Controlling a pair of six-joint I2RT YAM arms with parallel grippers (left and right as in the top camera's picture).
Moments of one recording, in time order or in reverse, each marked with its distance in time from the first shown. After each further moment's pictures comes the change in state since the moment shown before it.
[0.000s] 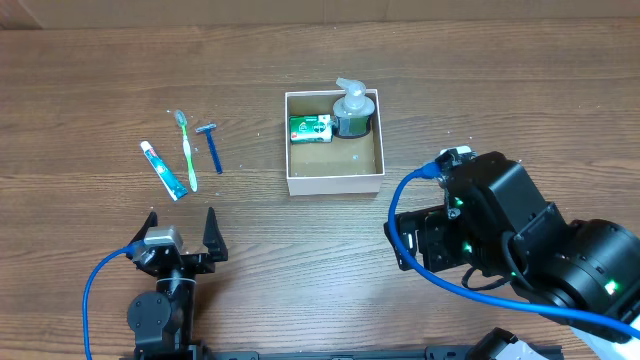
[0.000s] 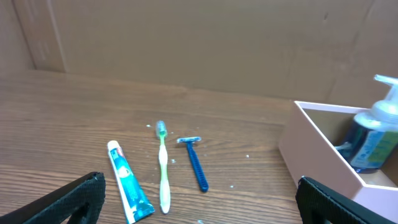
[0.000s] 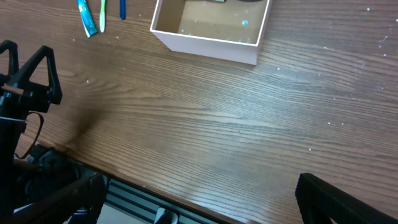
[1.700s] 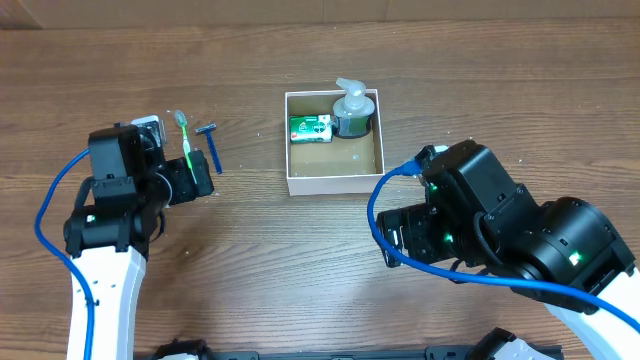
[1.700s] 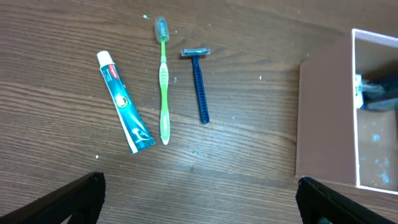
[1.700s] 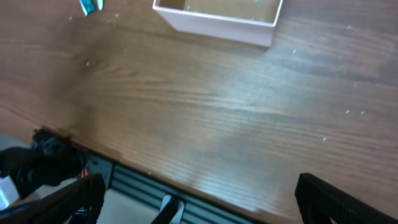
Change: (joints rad) left arm 0.000 1.140 0.999 -0.672 0.008 -0.040; right arm 0.000 0.068 -0.002 -0.019 -0.072 -0.004
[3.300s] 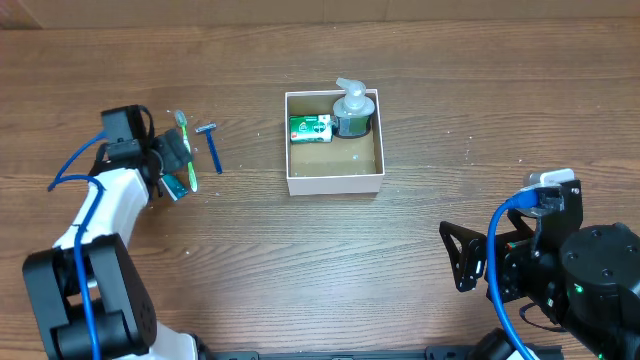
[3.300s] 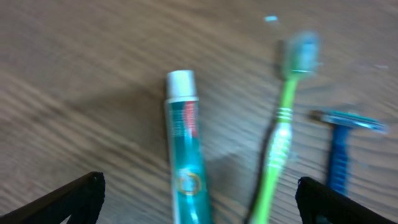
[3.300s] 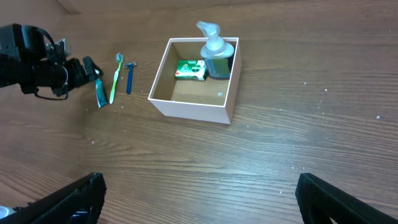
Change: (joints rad) left arm 0.117 0.563 0.000 0.448 -0.193 -0.154; right arm 0.000 -0.333 -0.002 0.083 0.255 0.000
